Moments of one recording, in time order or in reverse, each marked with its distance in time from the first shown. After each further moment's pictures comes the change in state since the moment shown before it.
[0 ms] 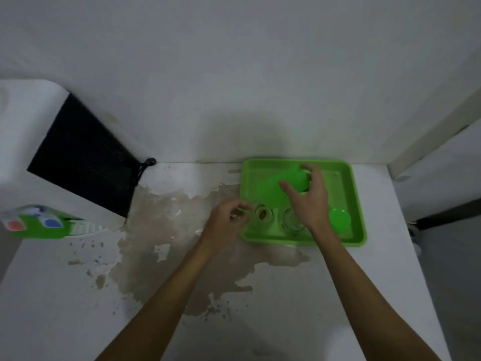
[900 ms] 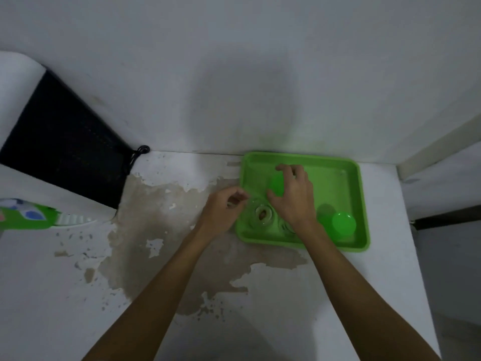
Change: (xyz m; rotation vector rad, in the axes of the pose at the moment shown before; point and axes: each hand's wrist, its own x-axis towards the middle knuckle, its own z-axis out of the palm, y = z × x) left_hand 0.041 -0.017 0.002 -0.010 0.004 -0.040; right_hand 0.031 0.029 0.047 -0.573 -0.193 -0.248
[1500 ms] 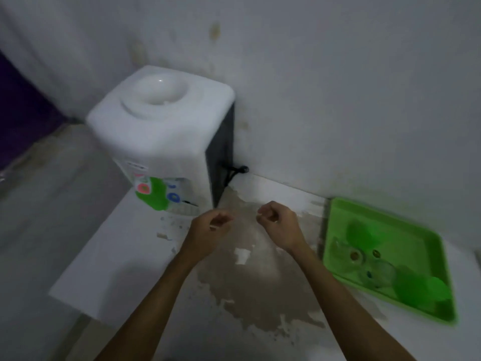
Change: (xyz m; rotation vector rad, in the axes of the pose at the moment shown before) left_hand -0.146 -0.112 -0.229 -0.137 0.370 -0.111; right_hand -0.057 -0.252 0.093 0.410 -0.336 -0.132
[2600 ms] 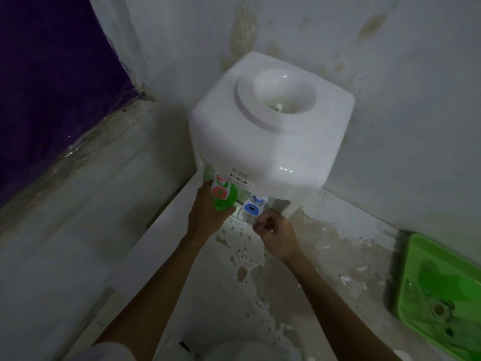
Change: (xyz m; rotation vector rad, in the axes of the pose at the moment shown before) left_hand 0.080 -0.134 -0.164 0.087 0.274 -0.289; right_hand 0.059 -0.080 0.201 0.016 -0.179 0.035
